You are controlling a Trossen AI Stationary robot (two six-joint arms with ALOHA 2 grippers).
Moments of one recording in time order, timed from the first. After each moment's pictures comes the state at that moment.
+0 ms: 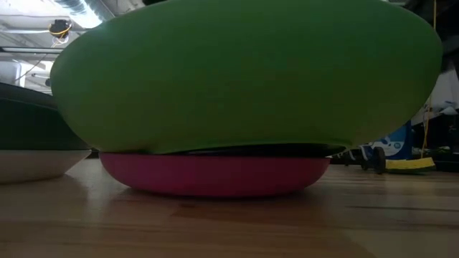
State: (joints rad) left arm -0.57 1.78 1.06 0.21 -0.27 -0.21; right arm -0.42 0.06 0.41 0.14 -0.44 0.58
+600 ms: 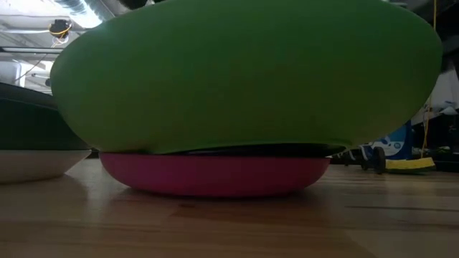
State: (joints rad) left arm -0.53 1.78 1.06 0.18 -0.27 -0.17; right arm -0.28 0.68 0.81 -0.21 -0.58 0.39
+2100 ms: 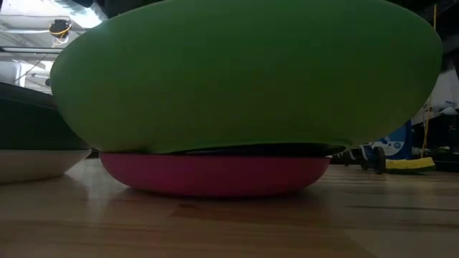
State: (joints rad) left arm -0.39 1.79 1.06 -0.08 -0.32 -0.29; right arm 0.46 1.56 0.98 -0.16 0.01 0.06
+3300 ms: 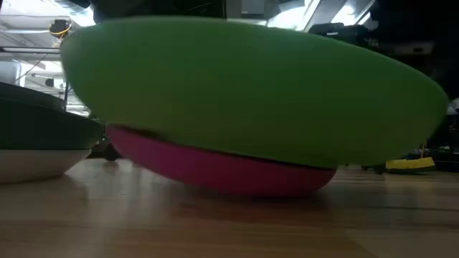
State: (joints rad) left arm -0.39 1.79 1.06 -0.12 -0.30 -0.29; right arm 0.55 1.70 0.98 -0.25 0.19 -0.24
